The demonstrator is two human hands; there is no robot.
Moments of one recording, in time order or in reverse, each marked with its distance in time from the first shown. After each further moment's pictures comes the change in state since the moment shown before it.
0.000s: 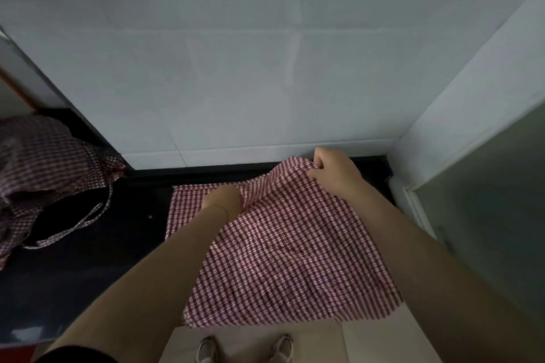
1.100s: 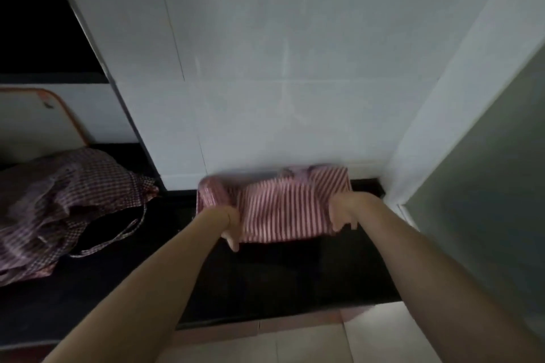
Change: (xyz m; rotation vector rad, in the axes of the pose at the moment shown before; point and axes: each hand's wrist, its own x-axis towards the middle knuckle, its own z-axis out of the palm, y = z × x) left_hand -0.114 -0.033 -0.061 0.150 -0.182 0.048; right_hand -0.062 -0.024 -0.013 -0.405 -0.502 0.208
